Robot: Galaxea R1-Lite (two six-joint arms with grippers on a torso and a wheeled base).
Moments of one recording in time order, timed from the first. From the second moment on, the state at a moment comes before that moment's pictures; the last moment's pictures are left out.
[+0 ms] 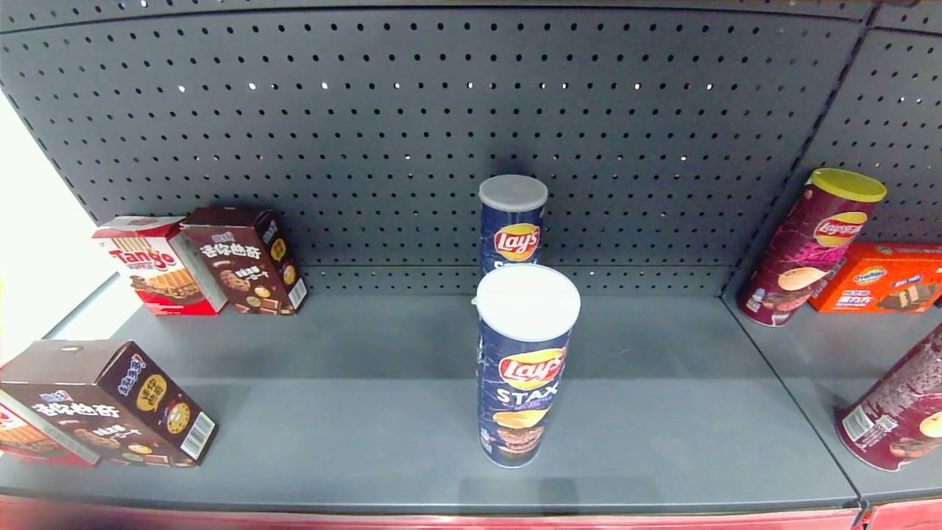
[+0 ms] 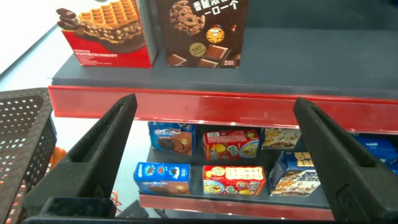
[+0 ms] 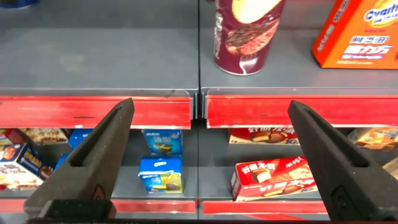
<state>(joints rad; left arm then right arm) -0.01 0.00 0.00 0.00 0.08 -0.01 0.00 0.00 0.00 0.00 0.00 0.00</state>
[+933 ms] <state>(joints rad) -0.01 0.00 0.00 0.00 0.08 -0.01 0.00 0.00 0.00 0.01 0.00 0.00</state>
